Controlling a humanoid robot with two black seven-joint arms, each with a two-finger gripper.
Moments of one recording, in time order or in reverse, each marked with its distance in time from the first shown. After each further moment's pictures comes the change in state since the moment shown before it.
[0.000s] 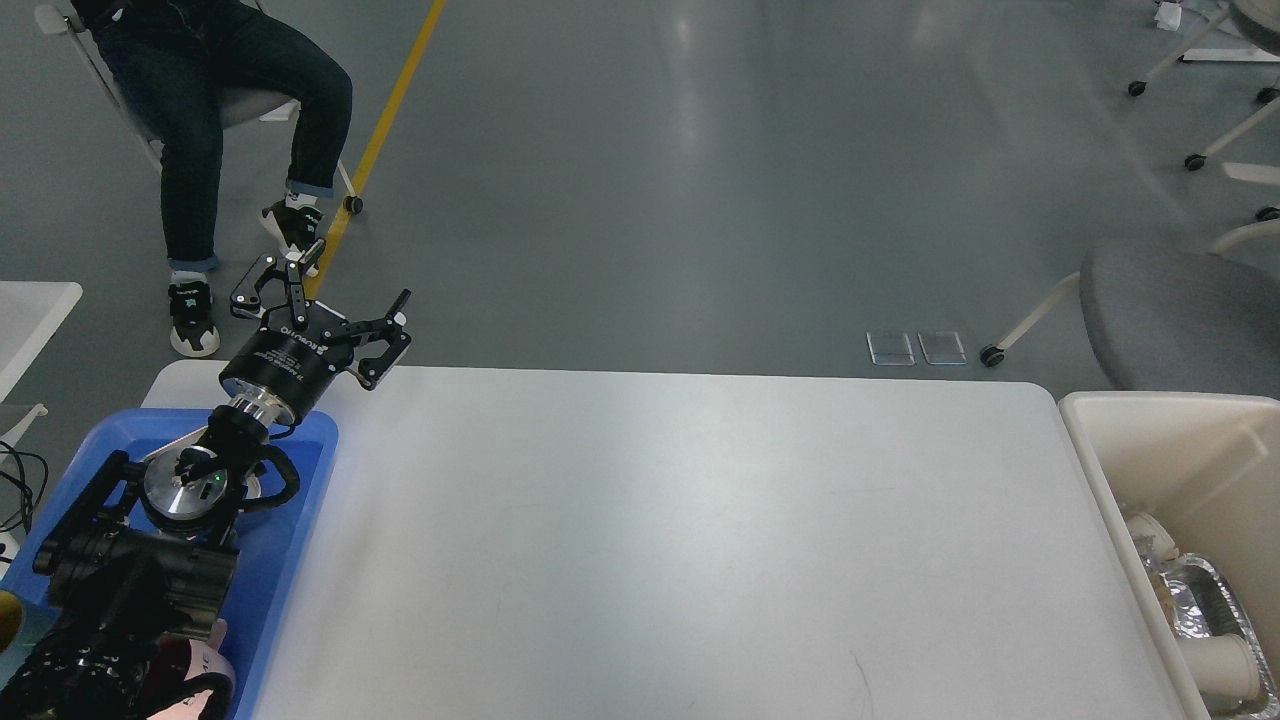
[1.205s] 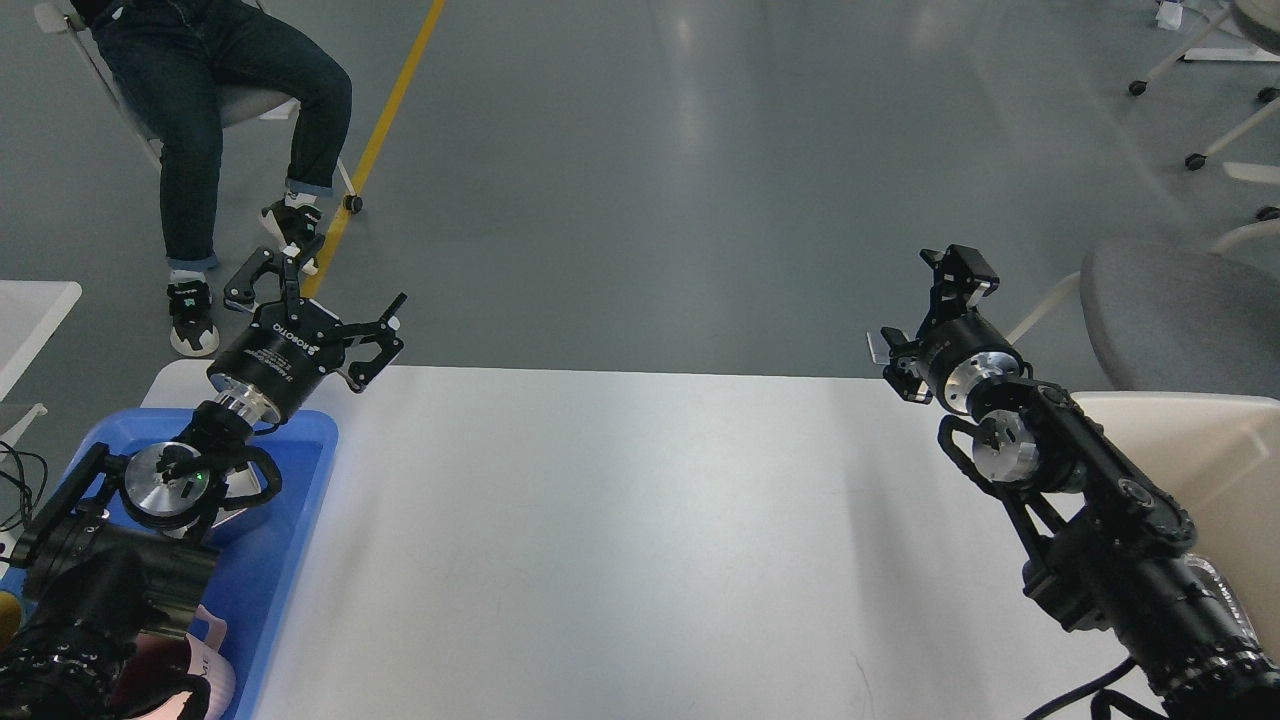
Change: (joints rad) left arm -0.004 0.027 0.055 0.000 -0.001 -0.036 0.016; right arm 0.436 0.559 0.002 0.171 0.212 0.156 0.059
